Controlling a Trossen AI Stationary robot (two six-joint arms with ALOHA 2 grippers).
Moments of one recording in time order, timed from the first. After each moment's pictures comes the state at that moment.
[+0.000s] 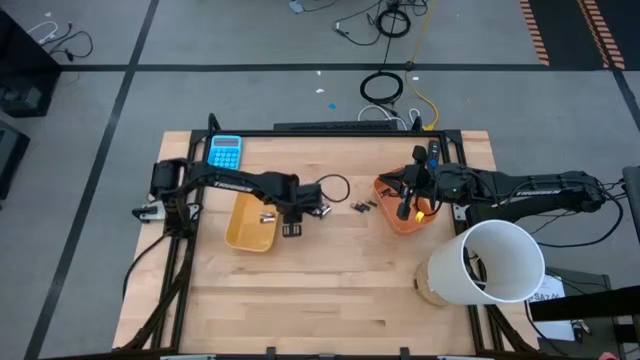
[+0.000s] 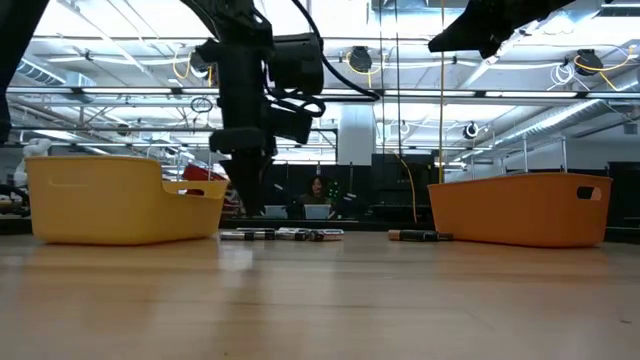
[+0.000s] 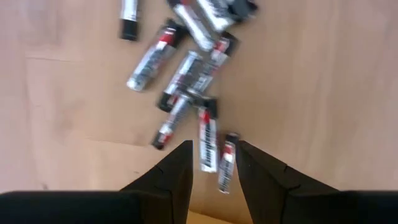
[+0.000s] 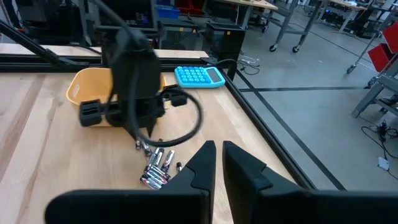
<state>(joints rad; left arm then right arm) 0.10 1.85 1.25 -0.79 -0.09 0.04 0.00 0.85 0.74 -0.20 0.36 -0.04</state>
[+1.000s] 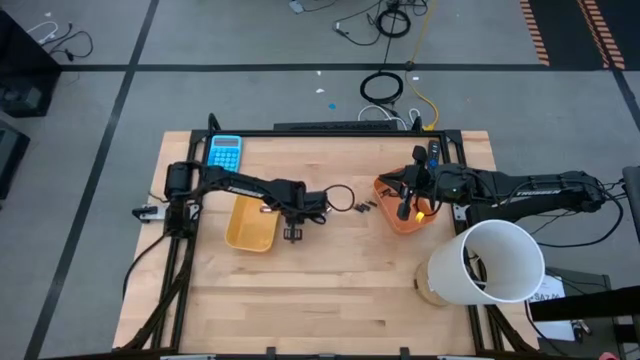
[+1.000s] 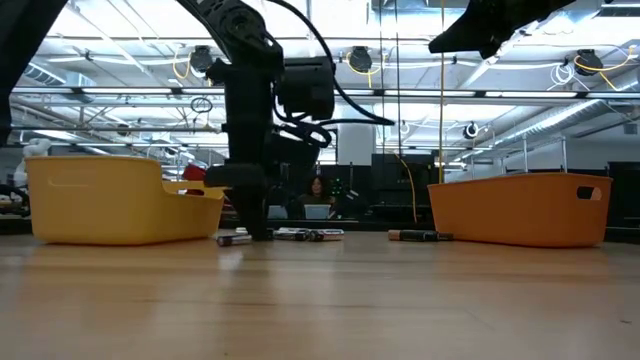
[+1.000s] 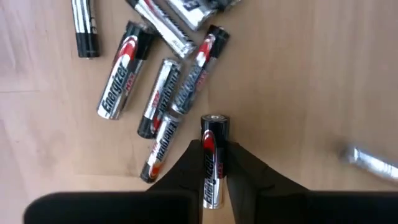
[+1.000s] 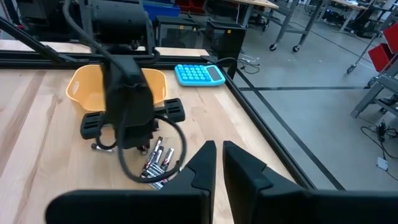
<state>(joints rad) 0.07 1.96 1.27 -0.75 -0.16 0.16 0.00 0.85 0.74 -0.20 0.36 -0.05</state>
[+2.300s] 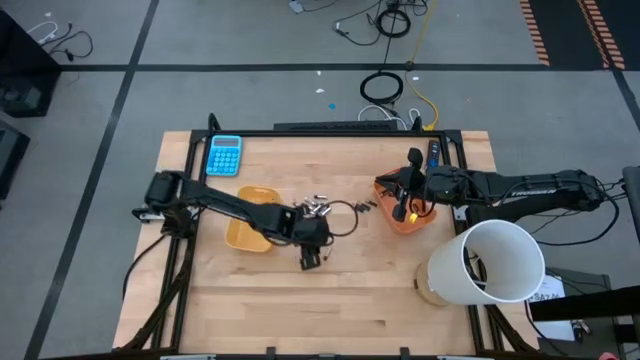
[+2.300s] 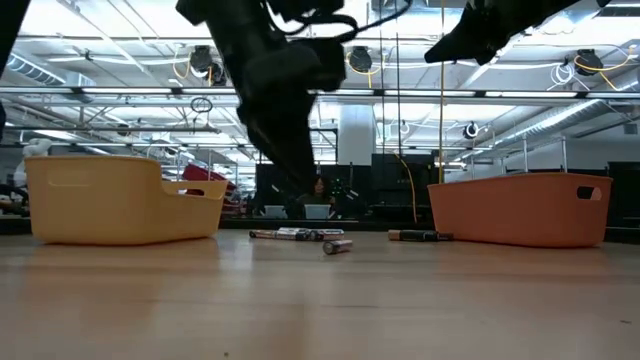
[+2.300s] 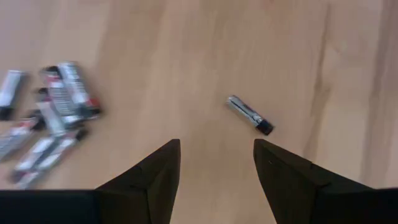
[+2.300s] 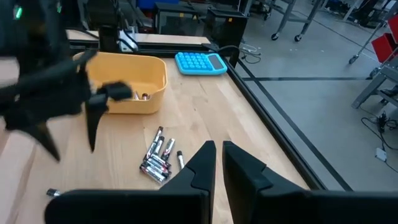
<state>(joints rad) -0.17 1.86 1.29 -0.54 -0.12 -0.34 0.00 0.90 0.74 -0.21 0.37 -0.03</state>
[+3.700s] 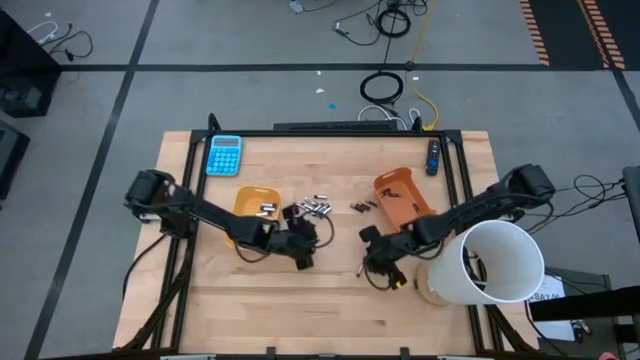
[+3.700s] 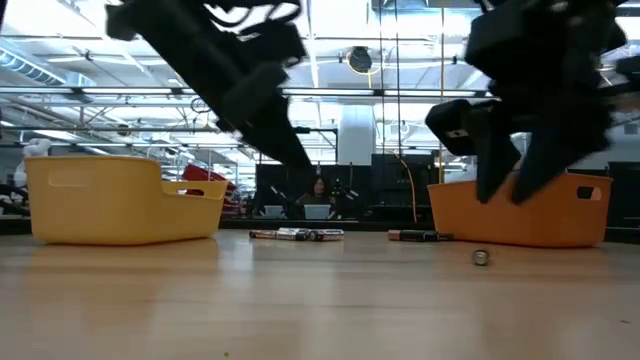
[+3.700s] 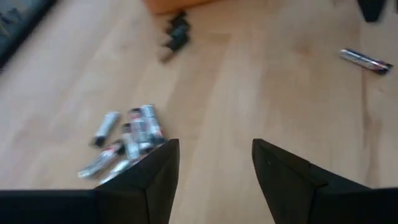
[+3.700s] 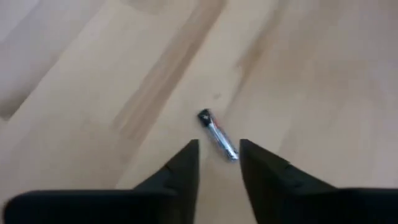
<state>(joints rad) -0.27 1.69 0.95 -0.09 -0.50 -0.26 0.33 1.52 0.74 -0.16 -0.05 -0.17</state>
